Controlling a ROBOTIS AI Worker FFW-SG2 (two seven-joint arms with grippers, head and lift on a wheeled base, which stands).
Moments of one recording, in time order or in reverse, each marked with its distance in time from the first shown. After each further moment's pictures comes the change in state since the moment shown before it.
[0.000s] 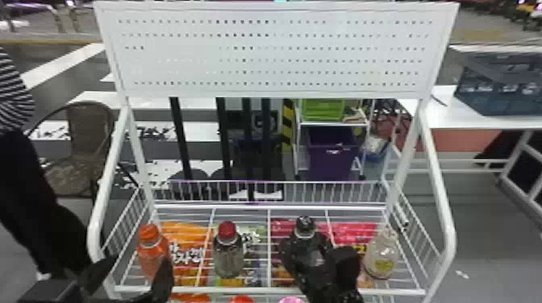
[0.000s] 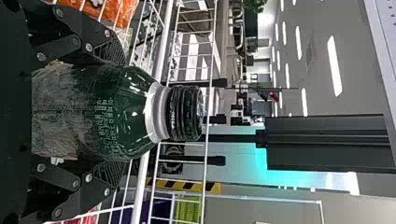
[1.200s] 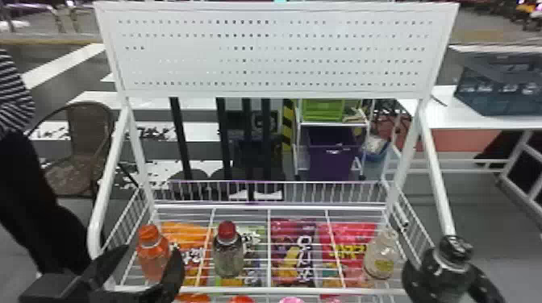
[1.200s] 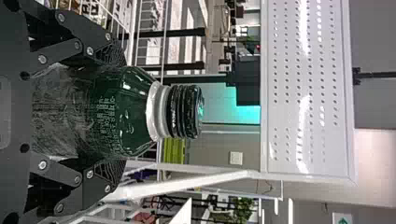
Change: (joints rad) left arm 0.003 -0.006 -0.032 -0.056 -0.008 0.000 0.005; right arm 0.774 -0.143 -0.387 -1.101 -0.097 0.268 0.033
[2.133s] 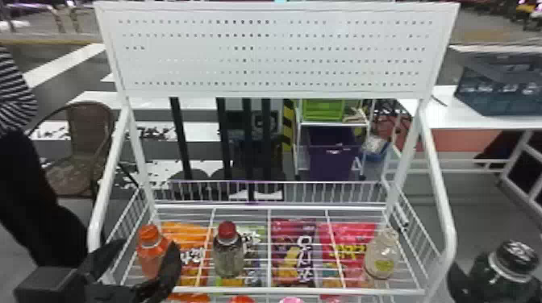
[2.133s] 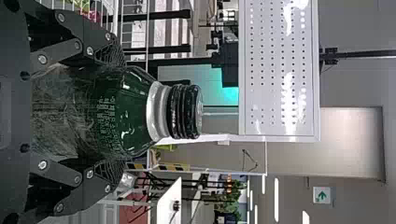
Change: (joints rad) left arm -0.012 0.000 0.009 -0.013 0.002 0.011 0.006; right arm 0.098 0.038 -0.128 -0.059 -0.071 -0.065 0.051
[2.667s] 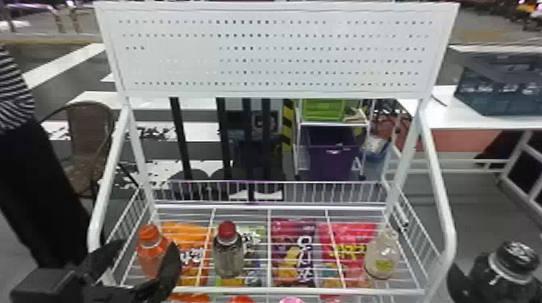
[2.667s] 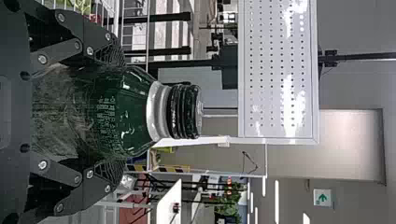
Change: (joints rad) left arm 0.012 0.000 0.002 -0.014 0.000 -0.002 -0.001; right arm 0.013 0.000 -0.002 -0.014 0.000 0.003 0.006
